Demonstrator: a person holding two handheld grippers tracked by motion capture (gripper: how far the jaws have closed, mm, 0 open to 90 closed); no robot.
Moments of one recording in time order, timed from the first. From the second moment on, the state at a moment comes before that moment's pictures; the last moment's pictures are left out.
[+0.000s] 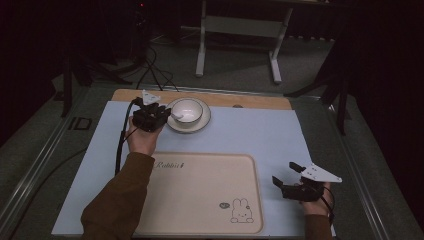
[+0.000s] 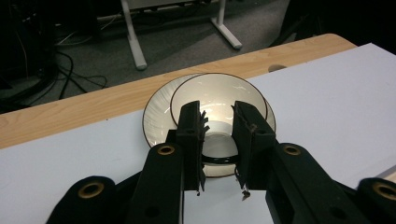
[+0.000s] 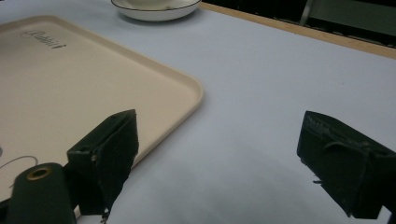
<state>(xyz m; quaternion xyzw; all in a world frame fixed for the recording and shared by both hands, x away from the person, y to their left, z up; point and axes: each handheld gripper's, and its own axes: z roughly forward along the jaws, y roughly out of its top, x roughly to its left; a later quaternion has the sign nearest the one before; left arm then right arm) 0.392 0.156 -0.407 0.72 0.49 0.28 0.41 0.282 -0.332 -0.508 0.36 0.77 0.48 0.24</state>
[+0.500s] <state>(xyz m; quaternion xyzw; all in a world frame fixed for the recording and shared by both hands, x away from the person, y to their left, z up) 0.372 0.174 -0.408 0.71 0.50 0.29 0.41 0.282 -0.332 -0.507 0.36 0.76 0.48 0.24</state>
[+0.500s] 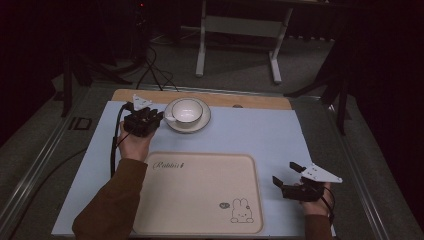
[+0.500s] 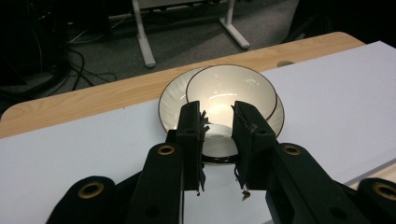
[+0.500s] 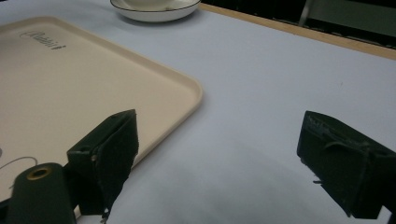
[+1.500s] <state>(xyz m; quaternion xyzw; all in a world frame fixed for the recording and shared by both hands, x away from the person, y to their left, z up) 0.335 0.195 -0.421 0.70 0.52 0.28 0.41 0.281 -0.332 -0.507 0.36 0.76 0.48 0.24</state>
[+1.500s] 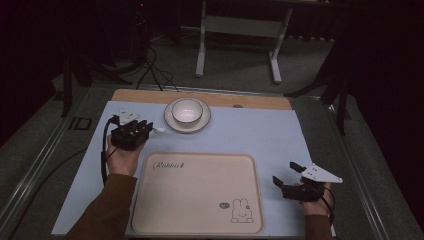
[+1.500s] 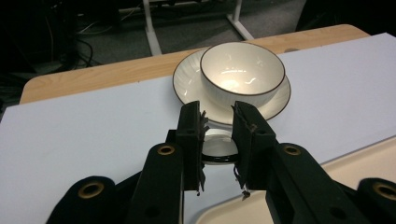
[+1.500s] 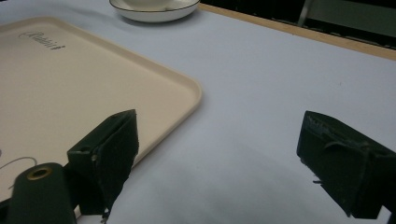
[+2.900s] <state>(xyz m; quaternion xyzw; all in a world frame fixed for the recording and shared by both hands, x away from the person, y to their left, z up) 0.282 0.193 -0.448 0.69 0.53 0.28 0.41 0.281 -0.332 -0.507 0.36 0.76 0.48 0.24</state>
